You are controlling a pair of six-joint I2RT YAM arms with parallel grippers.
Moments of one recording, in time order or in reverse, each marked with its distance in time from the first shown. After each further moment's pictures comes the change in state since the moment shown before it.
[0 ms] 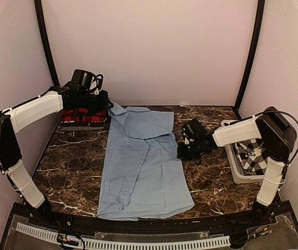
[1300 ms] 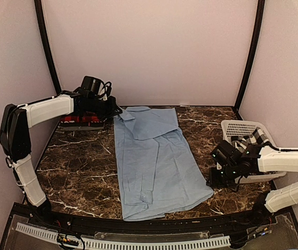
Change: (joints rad) left arm -0.011 0.146 0.012 0.099 0.137 -0.038; right arm 0.117 -0.688 -0.436 -0.472 0.092 0.183
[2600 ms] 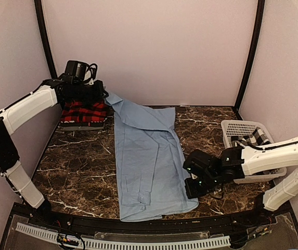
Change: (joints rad) left arm 0.025 -0.167 0.079 -0.126 -0.186 0.056; right arm 0.348 0.196 0.193 0.029 -0.023 0.043
